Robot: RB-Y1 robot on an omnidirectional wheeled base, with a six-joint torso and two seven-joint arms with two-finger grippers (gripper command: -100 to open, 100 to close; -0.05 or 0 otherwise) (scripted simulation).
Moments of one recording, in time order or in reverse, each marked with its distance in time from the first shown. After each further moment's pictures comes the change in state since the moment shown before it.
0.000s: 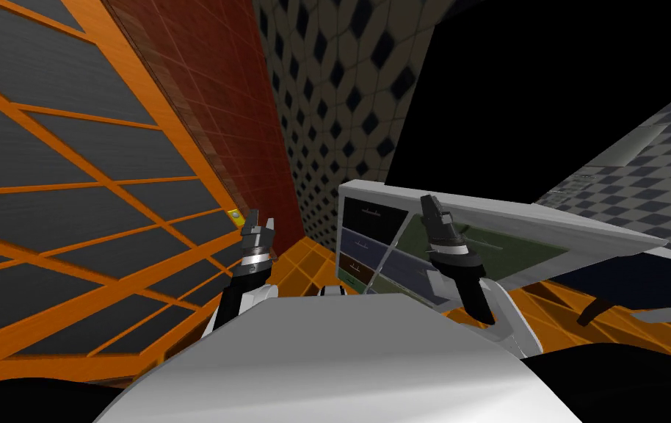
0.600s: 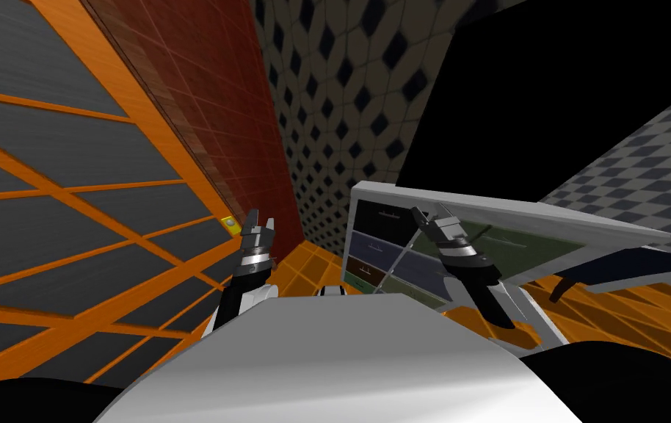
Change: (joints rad) left arm 0.000 0.000 0.000 0.000 0.000 0.000 0.000; right arm 0.073 -0.102 -0.112 0.070 0.176 0.059 0.168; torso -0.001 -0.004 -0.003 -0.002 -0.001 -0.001
